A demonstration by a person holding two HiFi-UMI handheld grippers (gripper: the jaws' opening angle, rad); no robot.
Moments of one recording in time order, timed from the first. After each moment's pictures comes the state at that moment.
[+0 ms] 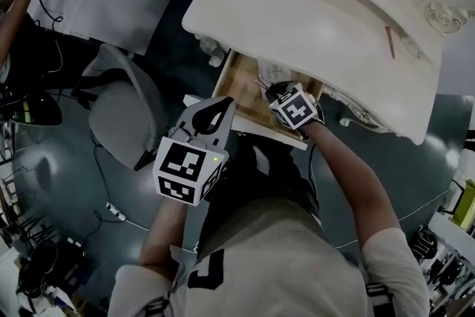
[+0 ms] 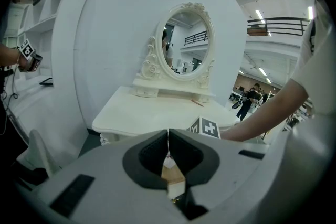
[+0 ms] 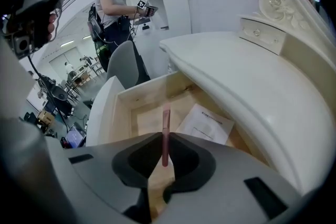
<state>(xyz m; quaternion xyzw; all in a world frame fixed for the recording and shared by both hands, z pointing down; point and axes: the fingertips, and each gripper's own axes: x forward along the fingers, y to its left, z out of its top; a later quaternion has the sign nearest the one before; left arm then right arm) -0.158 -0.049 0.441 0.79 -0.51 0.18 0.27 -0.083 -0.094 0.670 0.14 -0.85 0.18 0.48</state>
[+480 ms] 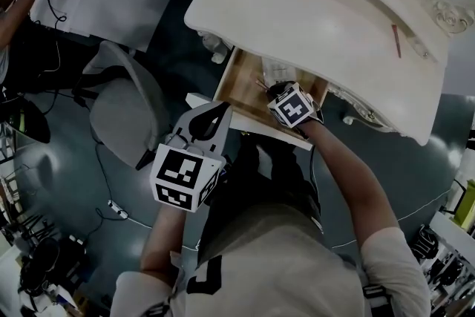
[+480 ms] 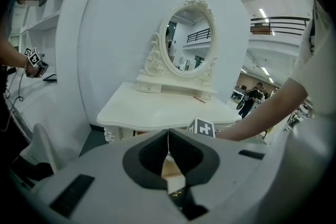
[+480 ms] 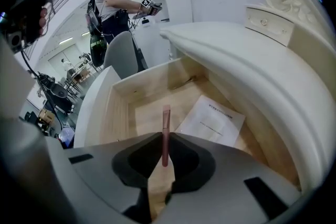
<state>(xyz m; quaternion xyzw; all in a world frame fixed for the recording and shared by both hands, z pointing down) -0.169 -0.040 0.454 0.78 -0.52 0.19 0.29 -0.088 -0.090 0.700 0.13 -0.83 0.19 0.50</state>
